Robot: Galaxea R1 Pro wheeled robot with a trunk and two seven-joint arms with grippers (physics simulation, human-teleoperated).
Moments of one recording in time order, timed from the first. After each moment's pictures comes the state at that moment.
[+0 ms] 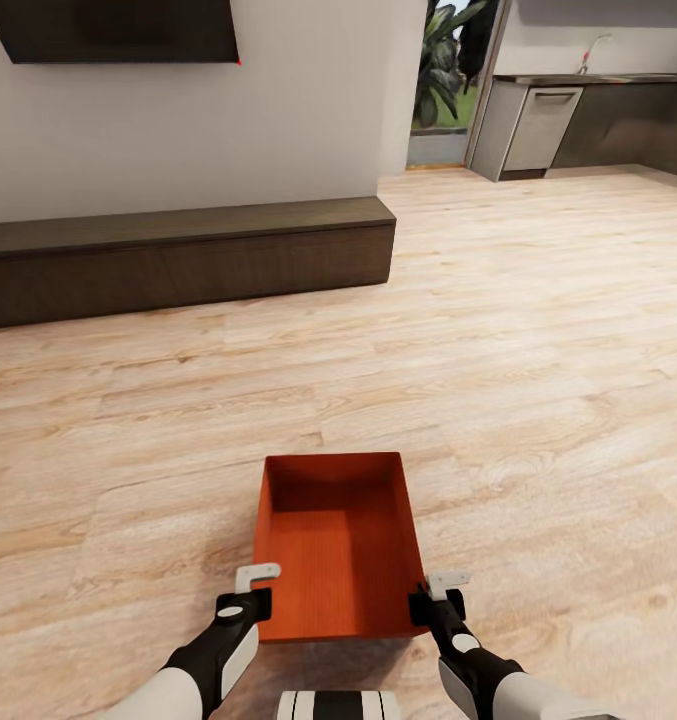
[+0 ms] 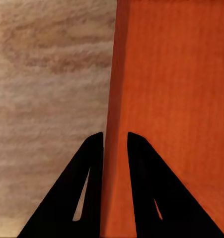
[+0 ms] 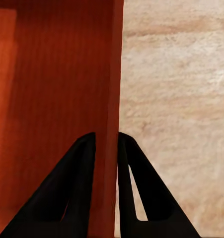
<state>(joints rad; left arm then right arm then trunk) -0.60 -0.14 -0.02 -0.29 0.07 0.05 0.27 -0.65 0.09 0.07 -0.06 0.07 -0.36 -0.12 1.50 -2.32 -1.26</state>
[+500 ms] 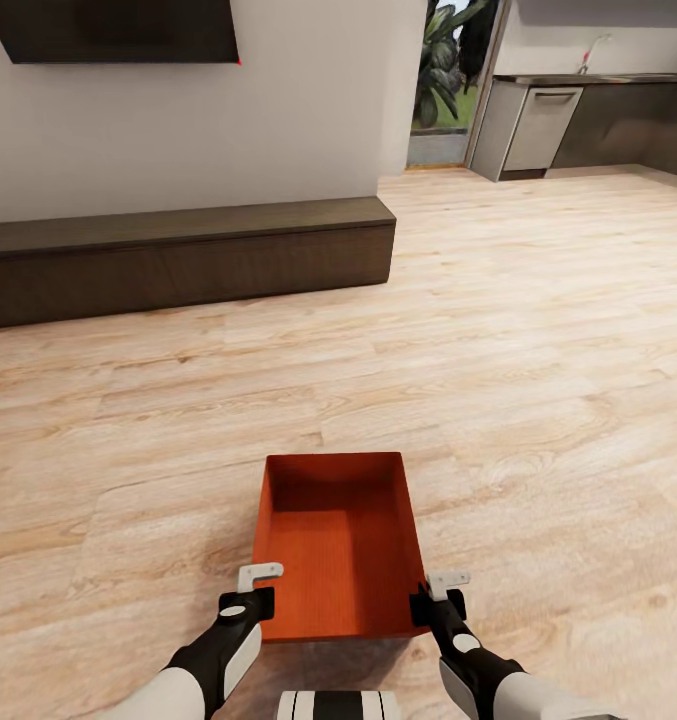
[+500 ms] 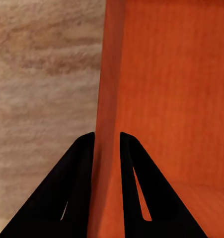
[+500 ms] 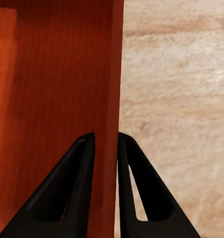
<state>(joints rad) -0.60 -0.15 -0.02 -0.30 0.06 0.05 0.27 -0.65 0.08 0.07 -0.05 0.07 -0.36 -0.12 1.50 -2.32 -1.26</state>
